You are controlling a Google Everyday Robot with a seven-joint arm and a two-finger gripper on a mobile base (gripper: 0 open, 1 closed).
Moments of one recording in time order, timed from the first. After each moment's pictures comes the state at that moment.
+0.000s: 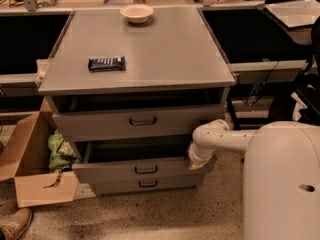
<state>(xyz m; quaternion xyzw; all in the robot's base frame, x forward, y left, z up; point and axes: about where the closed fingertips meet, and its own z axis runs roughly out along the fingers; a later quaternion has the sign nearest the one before) 0.629 -0.165 0.400 -0.74 0.66 -0.01 0.11</state>
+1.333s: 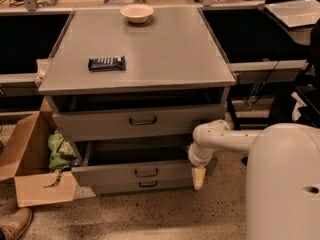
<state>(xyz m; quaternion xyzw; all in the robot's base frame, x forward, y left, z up) 0.616 -0.158 0.398 -0.75 0.65 0.02 0.10</state>
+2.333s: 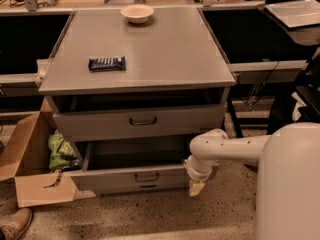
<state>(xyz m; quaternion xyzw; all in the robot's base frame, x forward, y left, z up) 0.534 -0.147 0.400 -0.76 0.64 0.05 0.05</state>
